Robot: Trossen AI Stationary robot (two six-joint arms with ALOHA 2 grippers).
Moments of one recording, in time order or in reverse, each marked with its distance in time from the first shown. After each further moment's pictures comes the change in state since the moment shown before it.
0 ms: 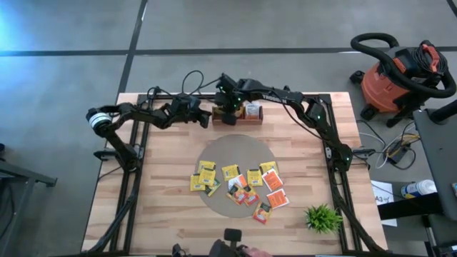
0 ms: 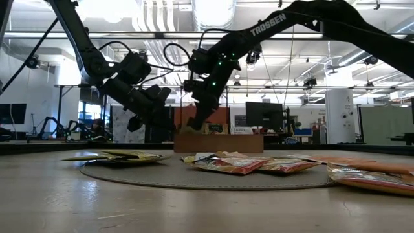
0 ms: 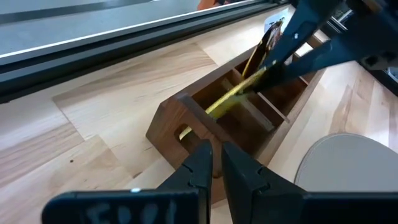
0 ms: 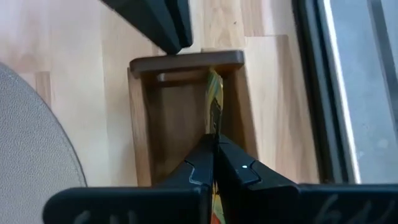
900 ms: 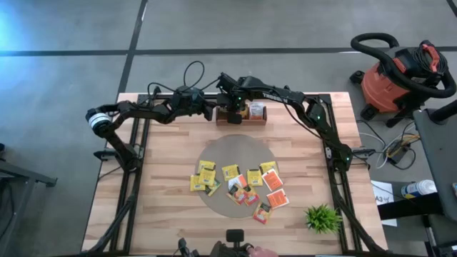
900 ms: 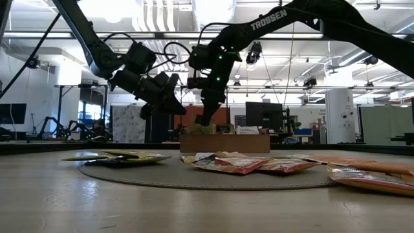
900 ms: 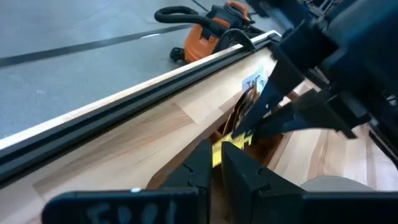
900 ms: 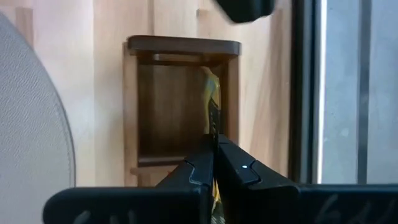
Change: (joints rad) left arm -0.002 -0.007 0.111 0.013 0.001 0.018; right arm 0.006 0.001 0.074 -0.169 0.105 -0.137
